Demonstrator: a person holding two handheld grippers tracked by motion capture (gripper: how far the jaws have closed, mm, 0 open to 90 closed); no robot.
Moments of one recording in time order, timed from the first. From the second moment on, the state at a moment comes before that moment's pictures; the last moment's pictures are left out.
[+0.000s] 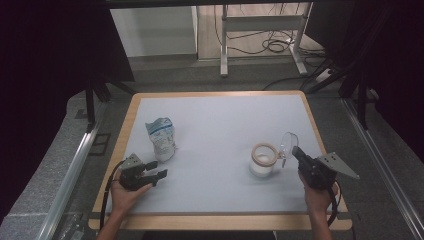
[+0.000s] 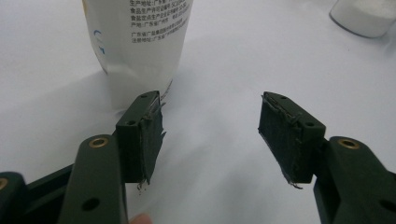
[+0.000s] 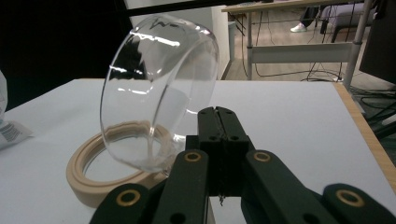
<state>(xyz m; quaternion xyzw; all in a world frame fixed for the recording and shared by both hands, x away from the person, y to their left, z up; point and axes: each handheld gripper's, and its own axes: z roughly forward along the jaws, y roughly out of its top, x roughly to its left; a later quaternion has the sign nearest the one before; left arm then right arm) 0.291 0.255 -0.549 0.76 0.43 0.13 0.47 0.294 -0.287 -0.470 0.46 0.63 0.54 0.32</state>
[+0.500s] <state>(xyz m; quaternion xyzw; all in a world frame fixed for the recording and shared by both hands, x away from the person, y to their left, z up) 0.290 0.251 -0.550 0.76 0.42 0.13 0.47 0.296 -0.284 -0.464 0.45 0.63 0.53 0.34</state>
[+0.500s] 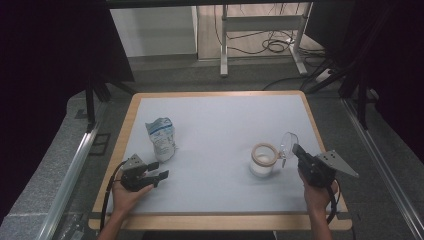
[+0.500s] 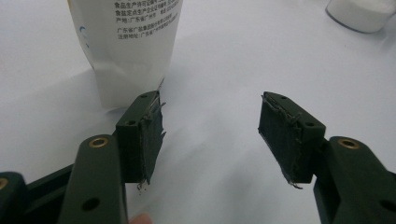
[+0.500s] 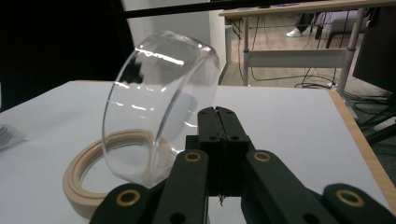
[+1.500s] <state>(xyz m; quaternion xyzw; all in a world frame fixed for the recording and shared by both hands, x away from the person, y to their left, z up) 0.290 0.250 -0.550 0.77 0.42 0.12 0.47 0.300 -0.236 -0.461 0.41 0.67 0.52 0.32</state>
